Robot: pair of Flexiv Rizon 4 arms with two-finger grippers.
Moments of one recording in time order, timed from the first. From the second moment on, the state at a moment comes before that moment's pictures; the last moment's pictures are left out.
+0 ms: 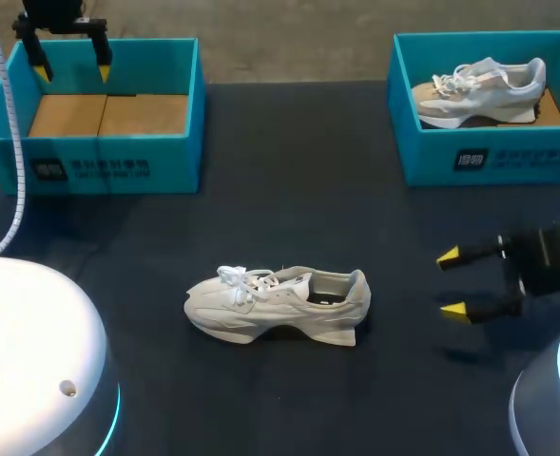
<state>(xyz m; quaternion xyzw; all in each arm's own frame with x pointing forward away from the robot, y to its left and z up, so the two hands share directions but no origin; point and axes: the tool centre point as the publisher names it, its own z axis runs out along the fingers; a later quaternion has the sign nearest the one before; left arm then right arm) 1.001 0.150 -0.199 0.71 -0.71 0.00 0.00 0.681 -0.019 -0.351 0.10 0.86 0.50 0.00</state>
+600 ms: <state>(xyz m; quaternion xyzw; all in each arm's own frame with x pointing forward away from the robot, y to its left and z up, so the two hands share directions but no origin) 1.001 0.150 -0.199 0.71 -0.71 0.00 0.00 0.684 -0.040 -0.386 0.08 0.81 0.58 0.03</state>
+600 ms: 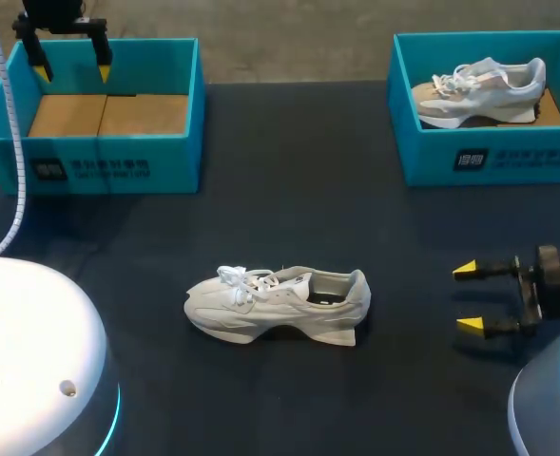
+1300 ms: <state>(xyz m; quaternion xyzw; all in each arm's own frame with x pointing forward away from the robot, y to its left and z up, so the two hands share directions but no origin) 1.001 0.150 -0.199 0.71 -0.71 0.00 0.00 0.684 -0.008 -0.388 0.09 0.83 0.56 0.02</state>
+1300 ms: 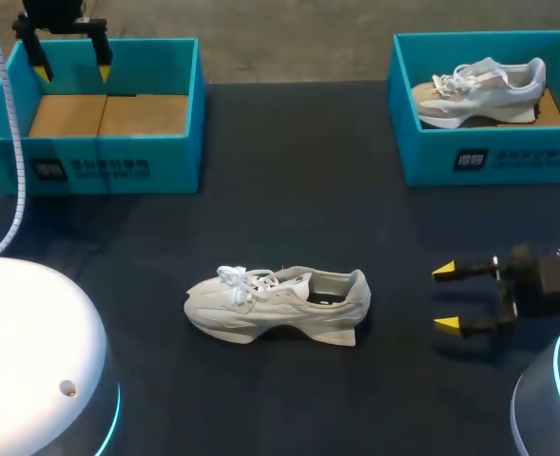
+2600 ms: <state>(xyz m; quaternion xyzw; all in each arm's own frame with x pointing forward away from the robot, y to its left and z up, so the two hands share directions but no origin) 1.001 0.150 -0.199 0.71 -0.71 0.00 0.00 0.678 0.065 -0.401 0.09 0.82 0.57 0.04</state>
